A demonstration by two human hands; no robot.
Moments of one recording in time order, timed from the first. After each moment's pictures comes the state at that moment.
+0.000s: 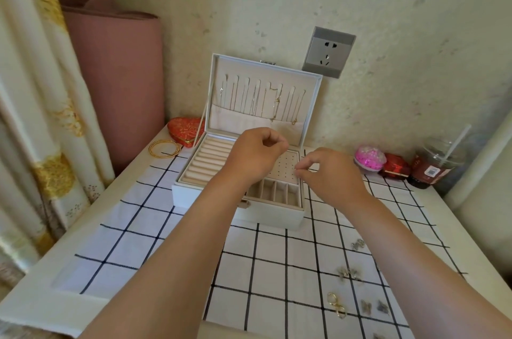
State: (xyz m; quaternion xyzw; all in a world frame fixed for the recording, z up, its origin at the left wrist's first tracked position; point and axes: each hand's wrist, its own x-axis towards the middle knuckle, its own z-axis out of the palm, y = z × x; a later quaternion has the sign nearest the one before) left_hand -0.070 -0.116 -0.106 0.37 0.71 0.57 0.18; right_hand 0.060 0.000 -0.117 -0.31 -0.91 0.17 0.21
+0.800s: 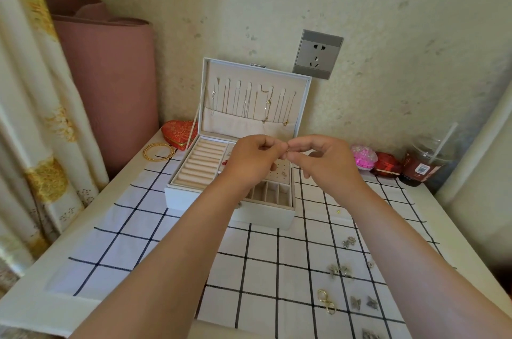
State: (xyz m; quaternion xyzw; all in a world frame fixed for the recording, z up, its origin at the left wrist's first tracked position) left_hand -0.052 -0.115 -0.103 0.34 0.68 0.61 0.24; right_hand 0.068 -0.013 -0.090 -0.22 -0.81 0.45 0.31
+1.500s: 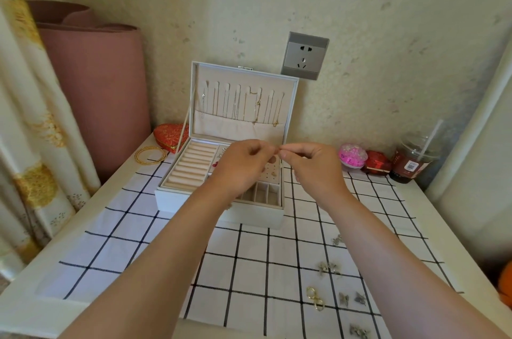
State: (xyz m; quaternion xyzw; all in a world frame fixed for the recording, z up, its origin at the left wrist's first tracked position) left_hand -0.047 -0.120 -0.104 0.37 0.73 0.53 0.21; right_hand 0.067 -0.006 -0.108 -0.27 -0.77 0.46 0.36
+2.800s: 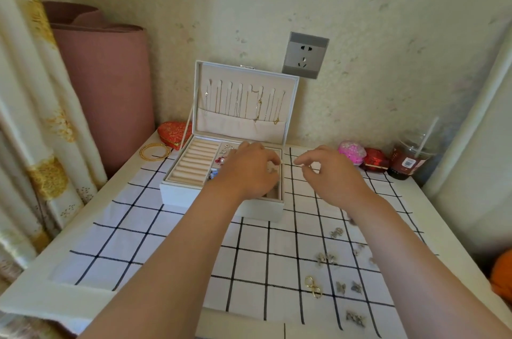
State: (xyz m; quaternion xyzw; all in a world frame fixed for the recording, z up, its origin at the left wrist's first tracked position) left_hand -0.041 -0.117 -0.110 0.53 0.81 0.24 0.05; right_hand 0.104 0.018 -0.115 -0.28 -0.92 0.20 0.21
